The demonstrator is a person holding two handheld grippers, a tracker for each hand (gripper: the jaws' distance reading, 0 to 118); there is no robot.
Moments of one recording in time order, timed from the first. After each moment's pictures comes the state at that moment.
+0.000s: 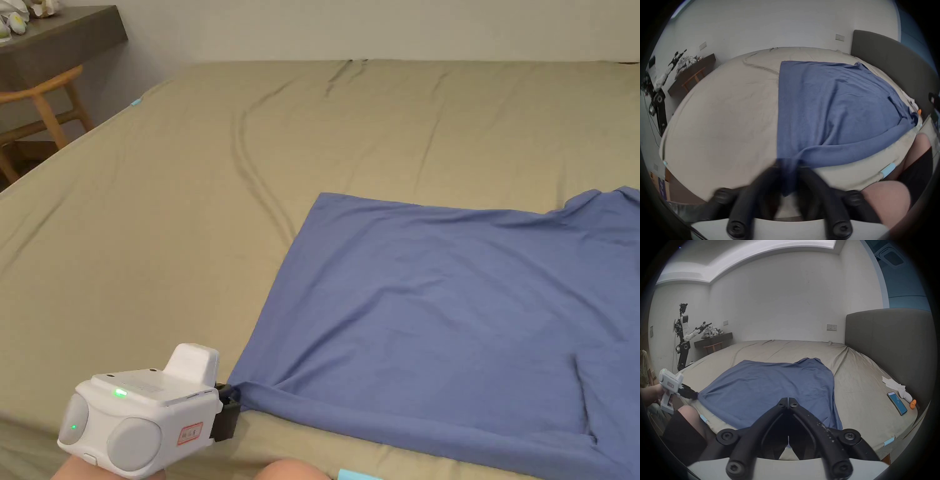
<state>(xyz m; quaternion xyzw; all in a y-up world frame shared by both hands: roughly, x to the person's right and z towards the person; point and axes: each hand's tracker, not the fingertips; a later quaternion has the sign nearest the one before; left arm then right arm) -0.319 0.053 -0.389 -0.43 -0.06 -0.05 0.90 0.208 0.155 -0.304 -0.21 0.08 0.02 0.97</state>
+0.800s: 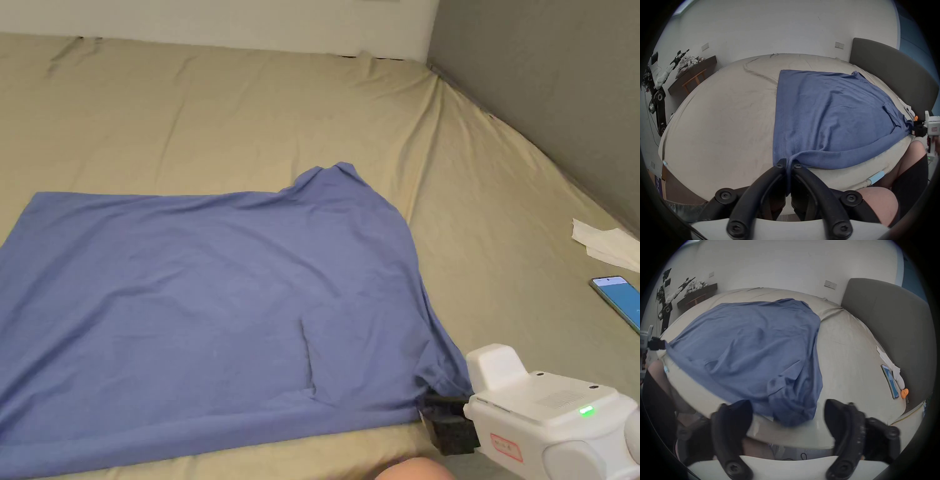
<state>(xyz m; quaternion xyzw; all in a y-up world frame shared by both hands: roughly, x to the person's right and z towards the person) -0.304 0.083 -0.376 -0.41 -0.06 -0.04 0.91 0.280 0.060 -0.356 -0.42 0.01 0.09 0.90</state>
